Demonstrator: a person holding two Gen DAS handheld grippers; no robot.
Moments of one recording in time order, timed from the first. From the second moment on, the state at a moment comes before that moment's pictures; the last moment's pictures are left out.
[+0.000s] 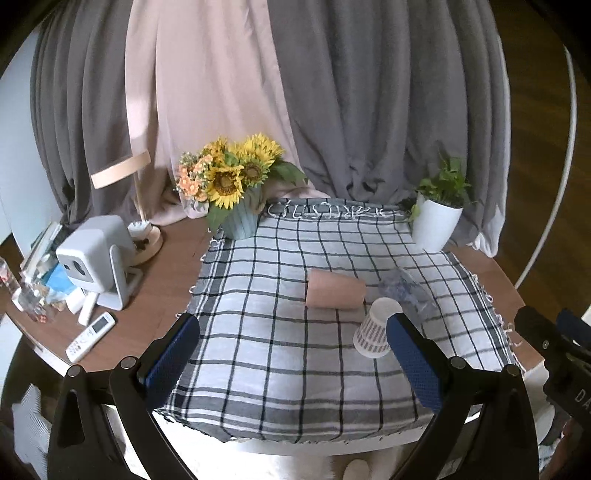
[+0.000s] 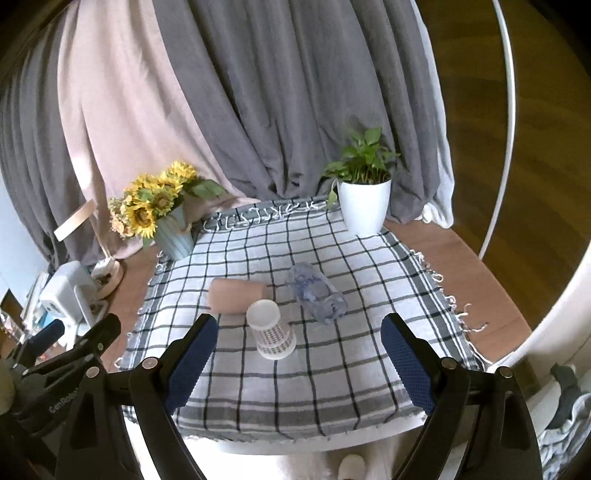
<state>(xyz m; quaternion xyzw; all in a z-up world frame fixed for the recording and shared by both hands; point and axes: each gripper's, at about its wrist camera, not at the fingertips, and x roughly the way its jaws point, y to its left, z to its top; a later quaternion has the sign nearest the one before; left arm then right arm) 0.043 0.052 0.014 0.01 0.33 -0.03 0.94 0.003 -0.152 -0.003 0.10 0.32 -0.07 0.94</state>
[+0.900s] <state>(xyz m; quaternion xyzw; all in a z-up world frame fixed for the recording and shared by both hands) -0.046 0.055 0.036 0.01 0.27 -0.01 0.96 -0.095 -0.137 0.023 0.06 0.23 -0.05 0.97</state>
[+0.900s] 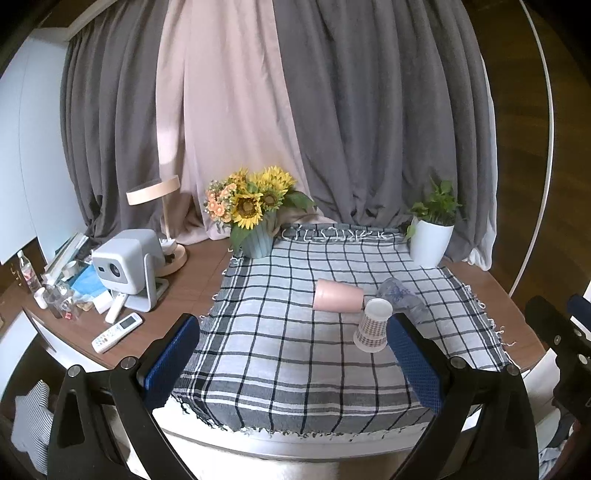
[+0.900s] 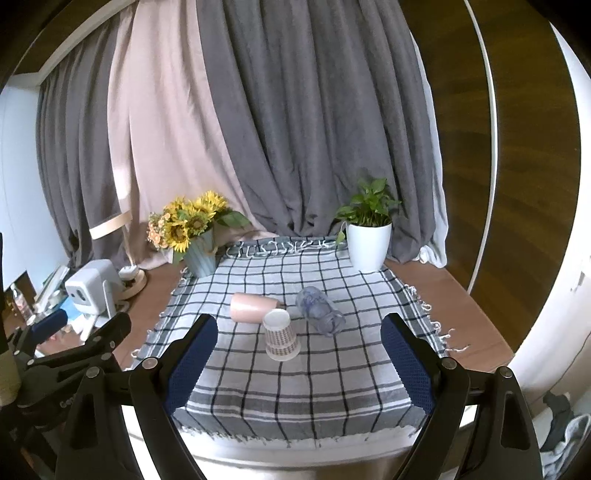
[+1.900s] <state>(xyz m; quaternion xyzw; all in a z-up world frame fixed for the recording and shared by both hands) -0.054 0.055 0.044 0.01 0.25 -0.01 0.97 -0.111 -0.142 0.028 0.07 0.22 -0.05 0.97</state>
